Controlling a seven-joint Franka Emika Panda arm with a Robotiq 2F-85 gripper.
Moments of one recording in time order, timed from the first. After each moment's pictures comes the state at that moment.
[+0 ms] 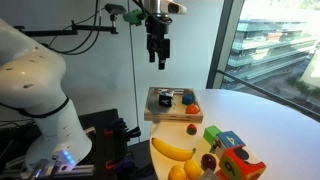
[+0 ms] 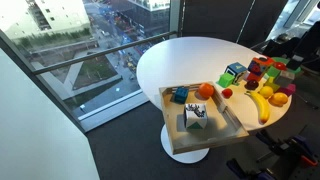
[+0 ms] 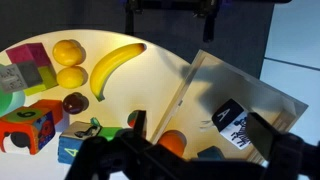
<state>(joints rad) 0.00 -0.61 0.00 -2.52 -0.02 1.88 -0.02</state>
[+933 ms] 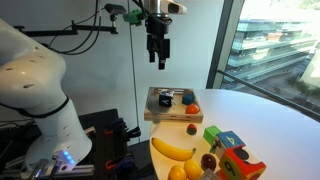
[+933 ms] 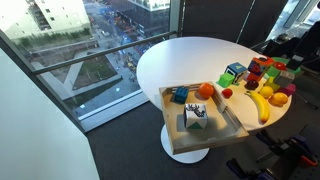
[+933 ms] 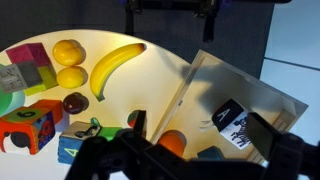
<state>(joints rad) 0.00 -0.61 0.00 -2.52 -0.02 1.88 -0.02</state>
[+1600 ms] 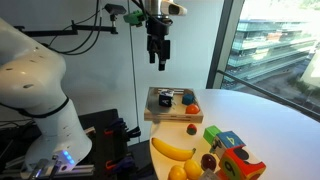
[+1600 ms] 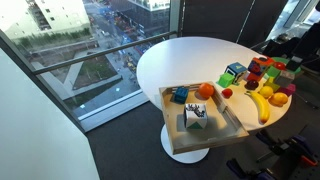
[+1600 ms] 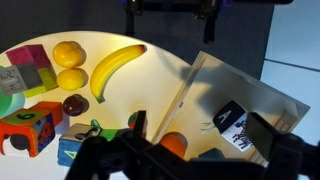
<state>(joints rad) 0.00 -0.60 -0.01 -2.52 -0.02 1.88 -0.02</state>
